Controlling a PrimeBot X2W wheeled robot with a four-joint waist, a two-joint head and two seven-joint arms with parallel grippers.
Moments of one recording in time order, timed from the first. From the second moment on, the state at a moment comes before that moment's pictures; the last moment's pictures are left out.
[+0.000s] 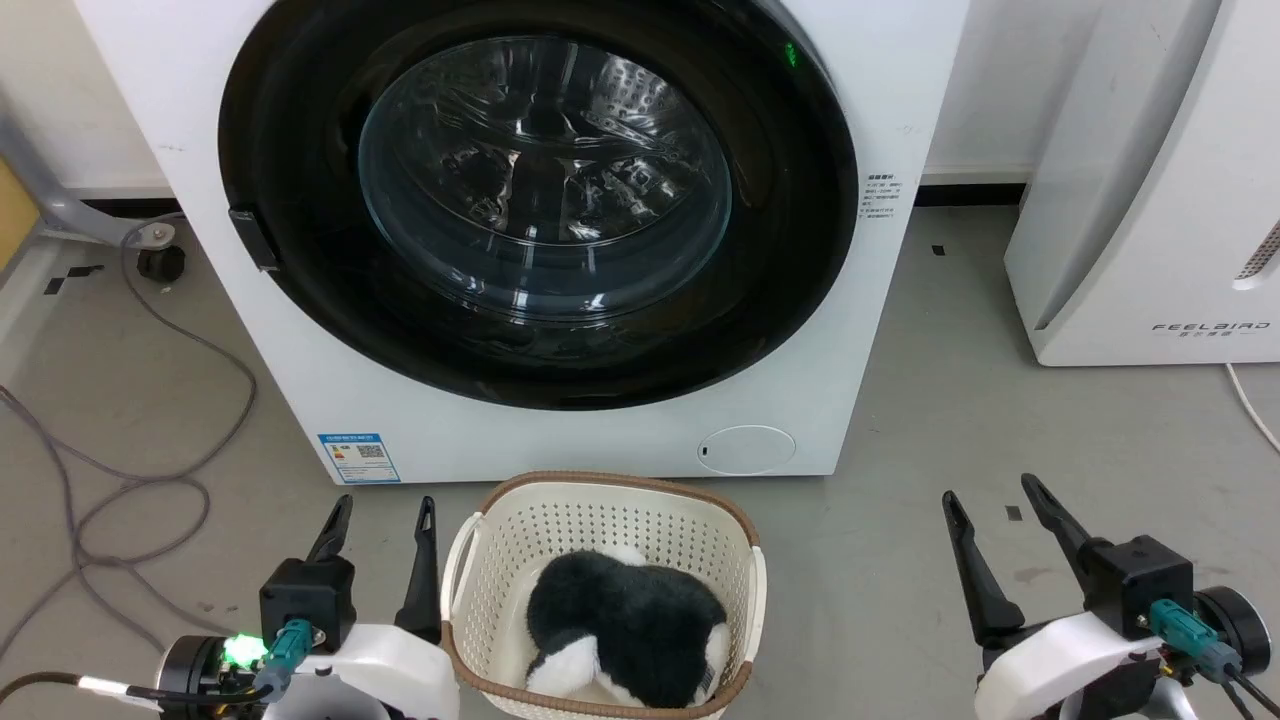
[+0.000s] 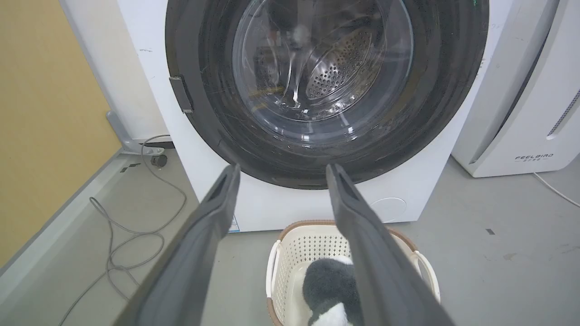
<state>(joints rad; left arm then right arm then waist) 0.01 0.05 -0.01 0.01 0.00 0.01 0.00 -0.01 -0.05 0.00 0.01 0.01 0.13 0.00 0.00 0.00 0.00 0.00</state>
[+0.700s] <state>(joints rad) 0.00 0.05 -0.02 0.02 -0.02 -0.01 -0.05 0.00 -0.05 0.00 0.01 0.08 0.13 -0.04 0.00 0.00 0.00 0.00</state>
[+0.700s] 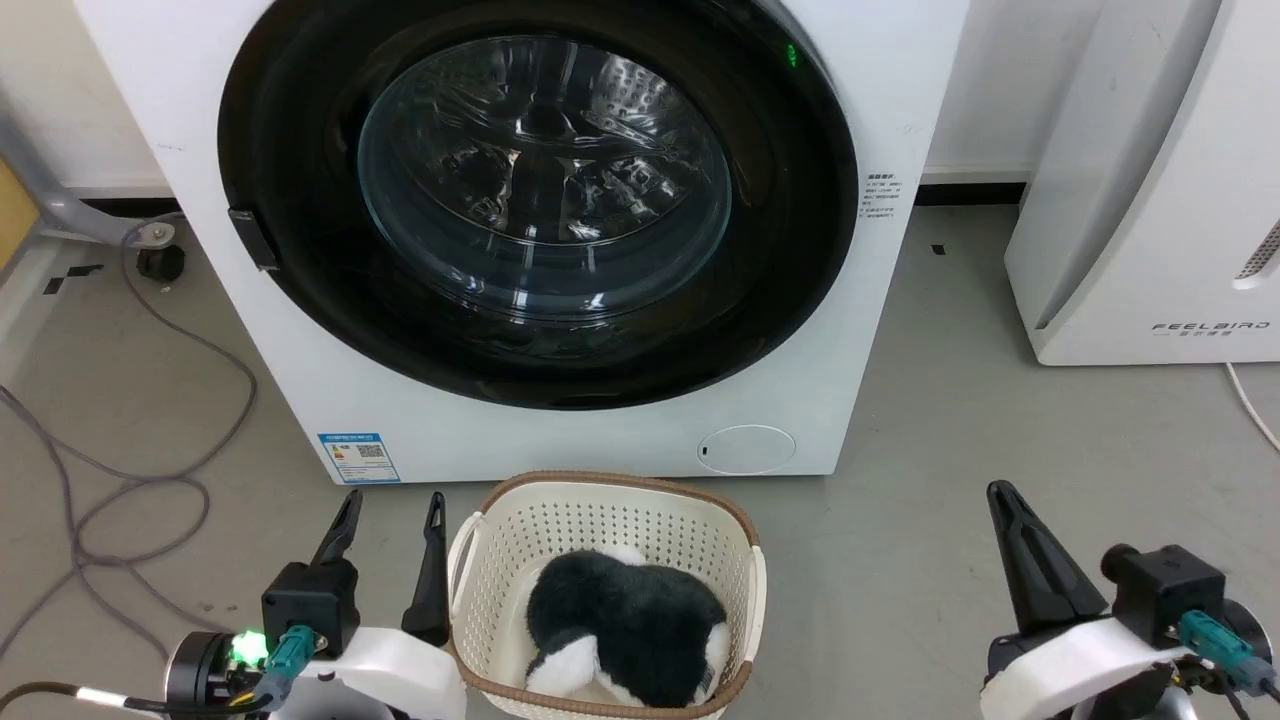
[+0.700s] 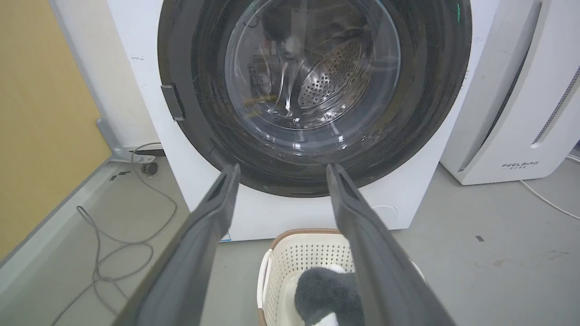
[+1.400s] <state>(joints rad) -0.01 0.05 -0.03 0.02 -0.05 -0.02 -0.09 -0.11 -0.05 -0.03 0.08 0.58 0.13 -0.09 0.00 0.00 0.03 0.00</state>
